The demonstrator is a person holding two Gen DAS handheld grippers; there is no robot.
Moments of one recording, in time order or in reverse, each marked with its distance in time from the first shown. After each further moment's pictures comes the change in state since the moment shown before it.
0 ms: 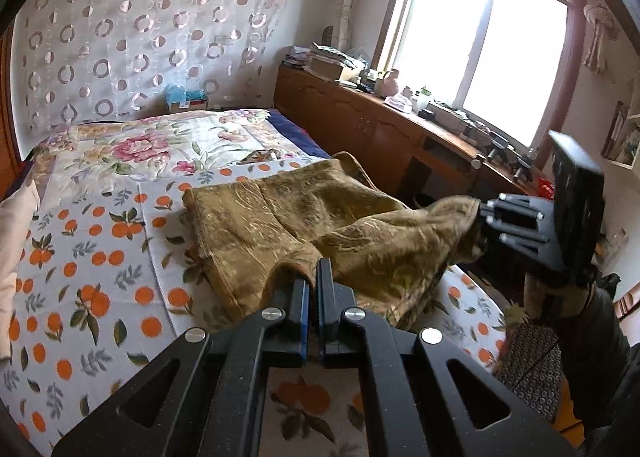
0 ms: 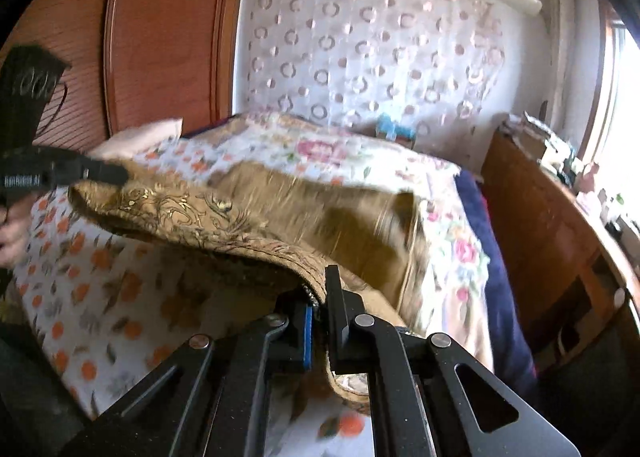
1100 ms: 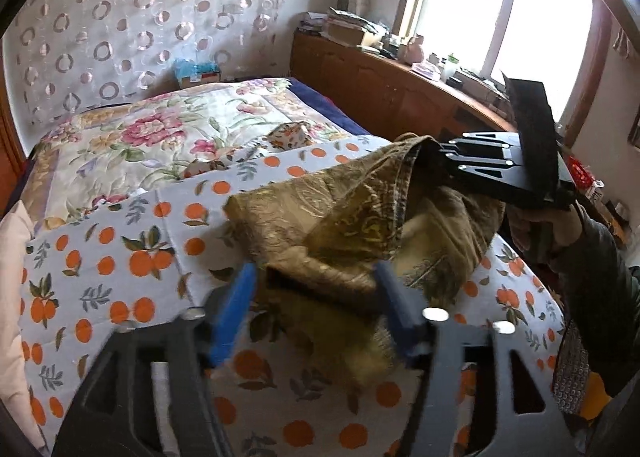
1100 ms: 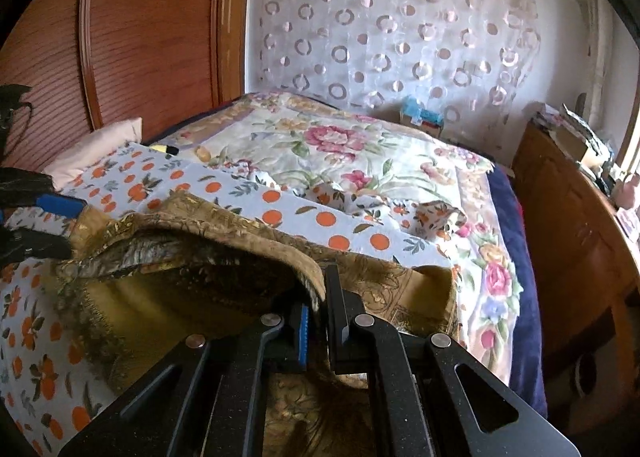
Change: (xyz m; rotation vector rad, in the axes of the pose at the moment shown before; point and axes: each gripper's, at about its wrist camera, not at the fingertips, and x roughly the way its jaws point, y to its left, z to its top) left arm 0.064 0.069 0.032 0.027 0.131 0.059; right arm 0.154 -0.047 0.063 -0.005 0.128 0.094
